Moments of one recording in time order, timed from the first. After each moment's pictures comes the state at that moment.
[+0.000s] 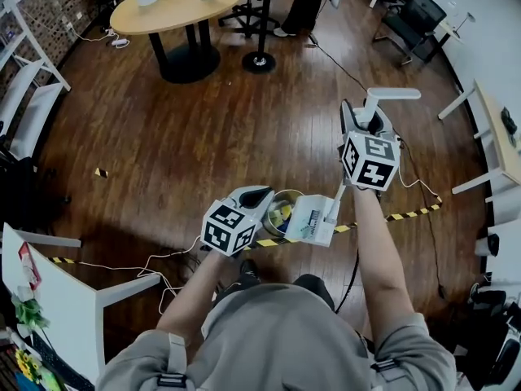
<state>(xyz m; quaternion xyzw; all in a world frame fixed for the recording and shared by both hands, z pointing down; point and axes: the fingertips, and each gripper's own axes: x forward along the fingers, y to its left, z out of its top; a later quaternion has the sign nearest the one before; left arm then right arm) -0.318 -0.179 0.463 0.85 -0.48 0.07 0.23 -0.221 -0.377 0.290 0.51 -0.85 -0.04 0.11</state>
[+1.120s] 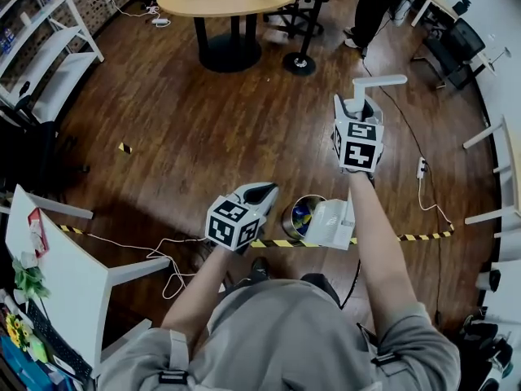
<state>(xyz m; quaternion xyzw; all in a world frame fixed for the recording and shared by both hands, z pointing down) -0.428 -0.140 0.476 0.80 -0.54 0.03 0.26 -0.389 -0.373 0.333 0.44 -0.88 -0.08 0.17</state>
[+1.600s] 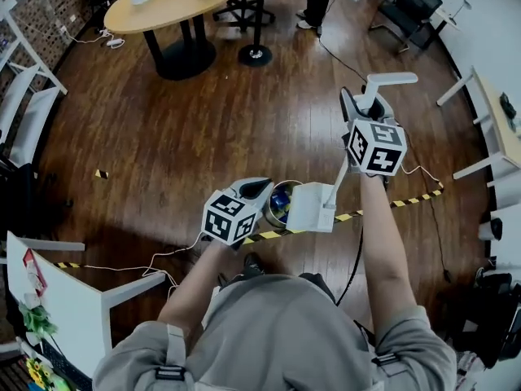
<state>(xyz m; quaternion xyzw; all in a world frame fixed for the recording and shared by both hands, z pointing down) -0.333 -0.172 0.478 0.85 -0.46 0.08 0.24 -0.229 -0.370 0.295 0.48 -0.87 -0.04 0.10</state>
